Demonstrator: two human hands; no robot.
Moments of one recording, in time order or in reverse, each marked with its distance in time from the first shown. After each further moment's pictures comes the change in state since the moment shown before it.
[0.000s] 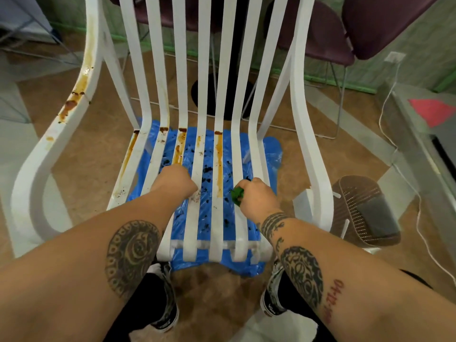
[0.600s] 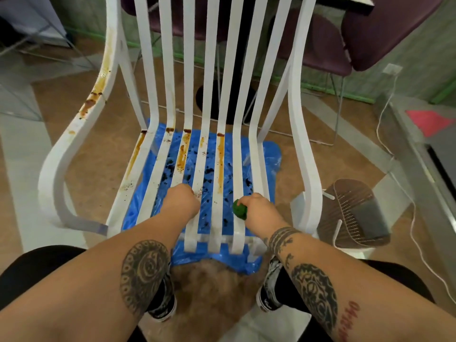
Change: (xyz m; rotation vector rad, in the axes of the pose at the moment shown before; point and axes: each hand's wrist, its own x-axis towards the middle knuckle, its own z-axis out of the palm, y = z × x) left_hand -0.047 -0.005 0.036 -0.137 -0.051 -0.078; right_hand -0.047 0.009 -0.002 0.015 -0.169 -0.064
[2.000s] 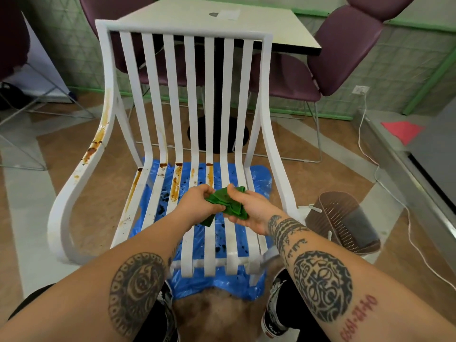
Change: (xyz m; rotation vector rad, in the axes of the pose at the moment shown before) left_hand -0.060 0.066 -0.059 -0.583 -0.095 0.339; right_hand -0.027 -0.020 -0.084 1.500 -0.132 0.252
